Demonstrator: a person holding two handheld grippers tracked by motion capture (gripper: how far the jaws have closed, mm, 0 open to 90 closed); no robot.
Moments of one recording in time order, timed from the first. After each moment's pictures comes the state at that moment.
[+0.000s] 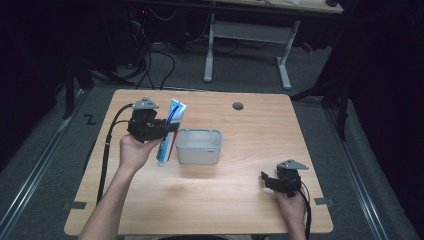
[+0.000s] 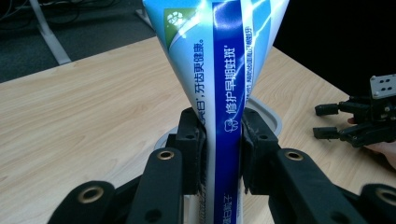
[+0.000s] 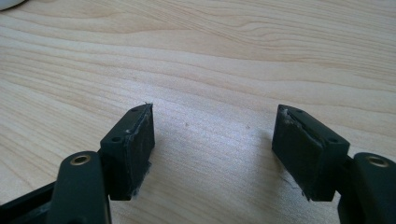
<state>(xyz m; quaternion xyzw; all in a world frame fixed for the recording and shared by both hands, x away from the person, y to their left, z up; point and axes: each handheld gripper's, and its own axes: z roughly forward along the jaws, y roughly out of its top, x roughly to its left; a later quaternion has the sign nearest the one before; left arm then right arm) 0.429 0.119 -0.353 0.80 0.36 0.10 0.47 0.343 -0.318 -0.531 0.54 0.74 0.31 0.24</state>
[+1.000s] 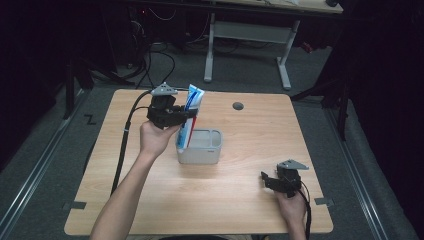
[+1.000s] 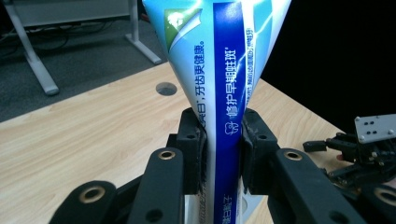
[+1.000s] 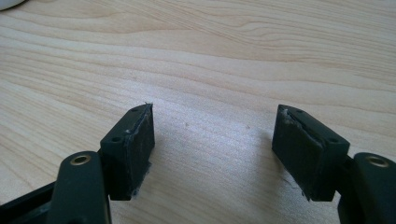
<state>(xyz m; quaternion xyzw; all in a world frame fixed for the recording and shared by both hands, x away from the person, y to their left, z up) 0.453 0.075 -0.333 0.78 0.34 0.11 0.51 0.343 -0.318 -0.531 0.54 0.75 0.31 0.24</state>
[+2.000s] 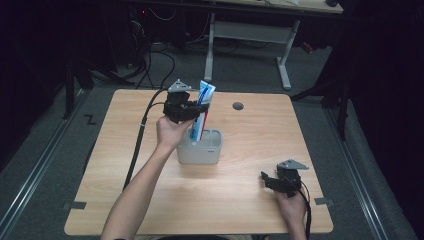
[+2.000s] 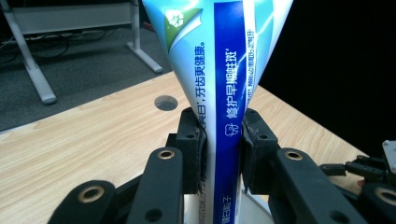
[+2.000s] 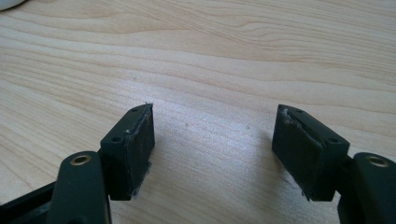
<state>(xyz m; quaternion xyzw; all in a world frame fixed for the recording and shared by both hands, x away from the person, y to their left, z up) 0.480 0.044 -0.354 0.78 0.34 0.11 0.52 0.343 -0.318 -0.531 0.54 0.74 0.31 0.24</state>
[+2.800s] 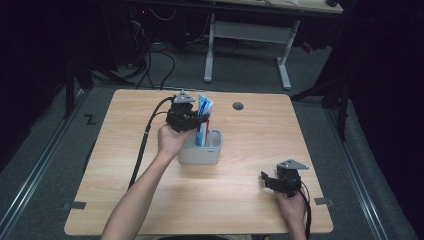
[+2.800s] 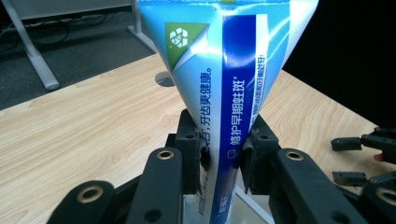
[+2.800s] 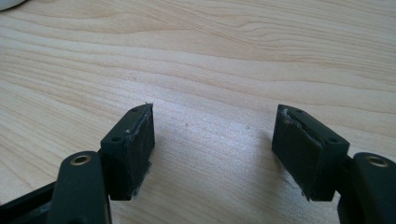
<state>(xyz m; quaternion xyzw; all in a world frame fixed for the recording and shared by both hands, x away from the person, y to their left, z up) 0.473 0.039 -0.380 0.80 0.33 0.12 0.49 0.343 -0.318 -0.531 0.54 0.74 0.31 0.24</state>
